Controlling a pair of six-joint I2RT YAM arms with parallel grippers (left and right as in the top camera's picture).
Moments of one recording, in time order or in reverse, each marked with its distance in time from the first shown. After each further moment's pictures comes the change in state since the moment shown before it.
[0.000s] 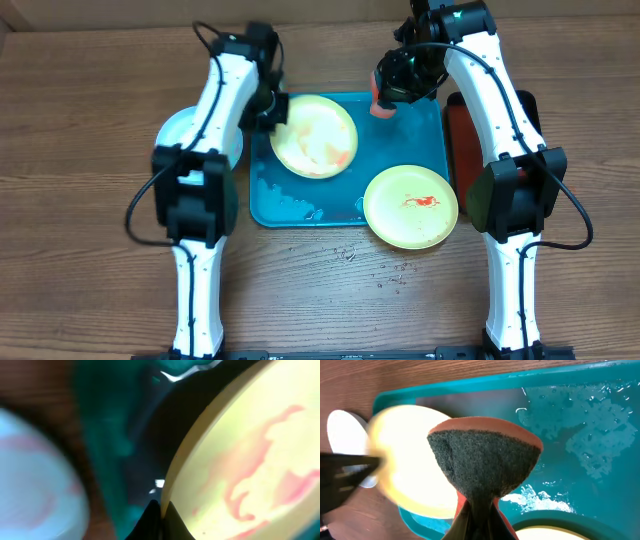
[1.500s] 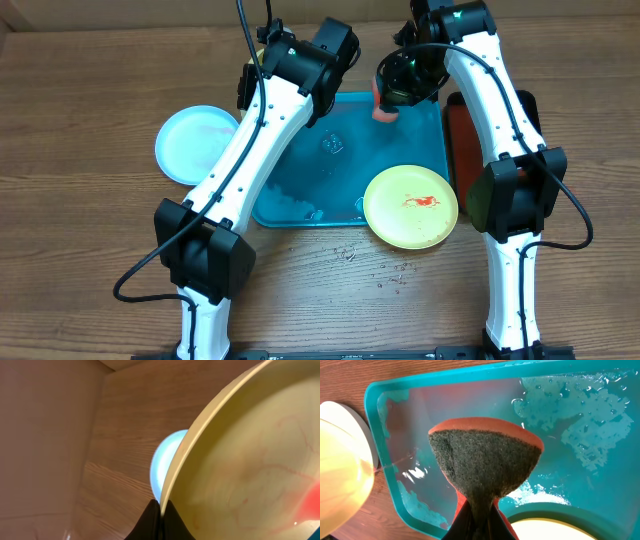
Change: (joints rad) left arm -0.311 -0.286 -0.068 -0.103 -0.982 -0.339; right arm 0.000 0.000 0.000 -0.034 0.007 -0.024
